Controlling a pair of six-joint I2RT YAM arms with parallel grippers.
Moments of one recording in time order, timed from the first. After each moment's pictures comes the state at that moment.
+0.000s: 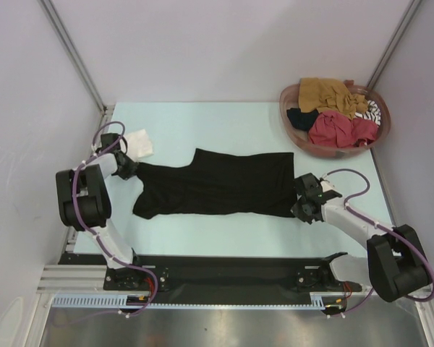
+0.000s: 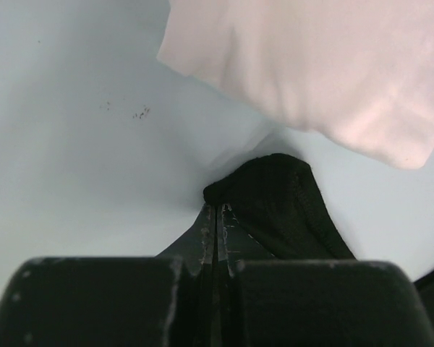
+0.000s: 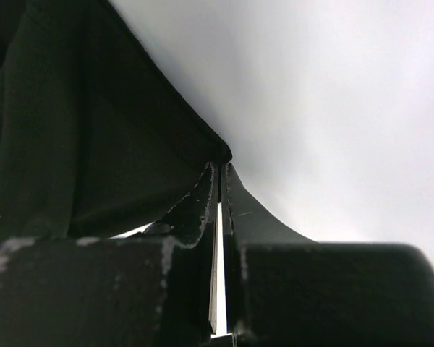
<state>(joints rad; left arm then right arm) 0.21 1.81 1.08 -0.28 -0.02 -0.65 0.37 1.24 0.58 -0.51 0.27 1.04</state>
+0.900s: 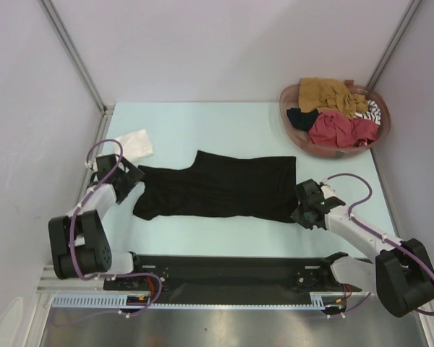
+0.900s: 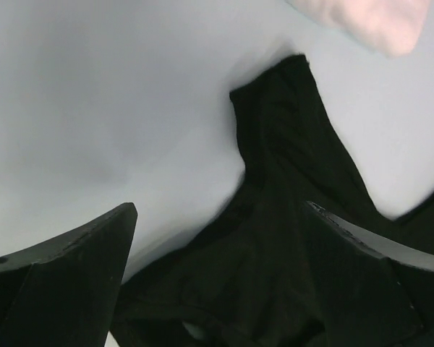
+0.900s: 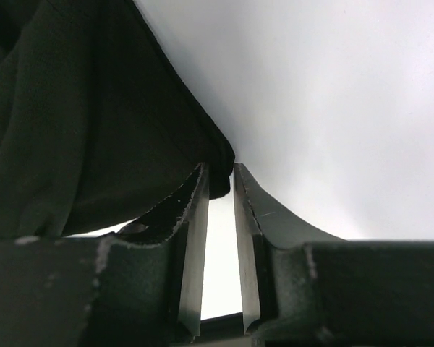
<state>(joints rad) 0.21 1.40 0.71 -0.20 -0.03 -0.67 0.41 1.12 0.52 -0.56 0.27 1.06</state>
